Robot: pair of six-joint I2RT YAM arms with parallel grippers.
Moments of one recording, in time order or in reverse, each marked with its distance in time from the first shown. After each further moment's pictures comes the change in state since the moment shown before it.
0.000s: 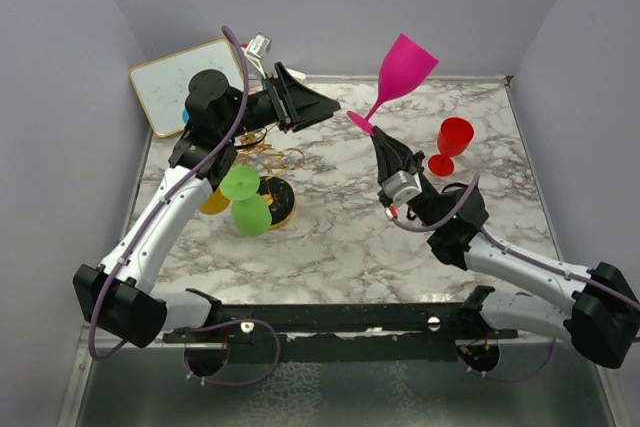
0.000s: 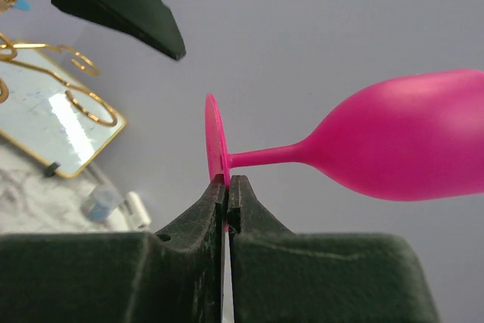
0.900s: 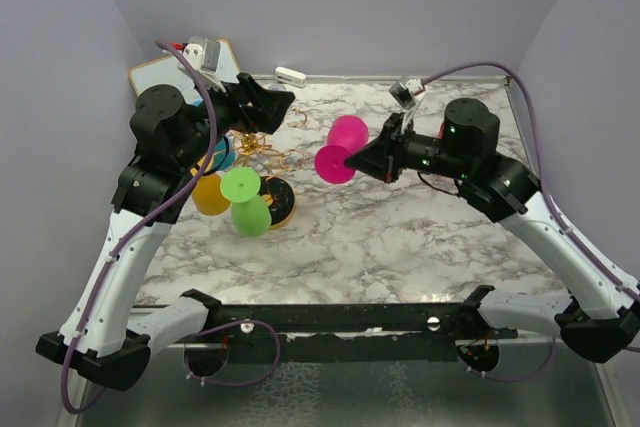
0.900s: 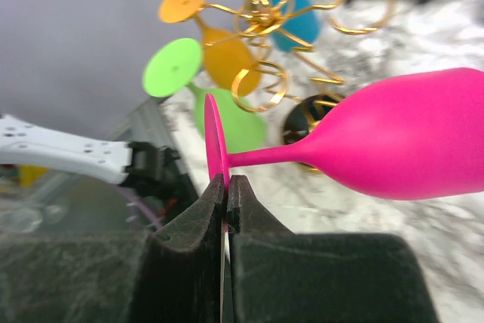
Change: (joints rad) left arm 0.000 -0.245 0.118 -0.444 -0.573 0.722; right arm -0.071 0.124 0.814 -1.397 -0.453 1.205
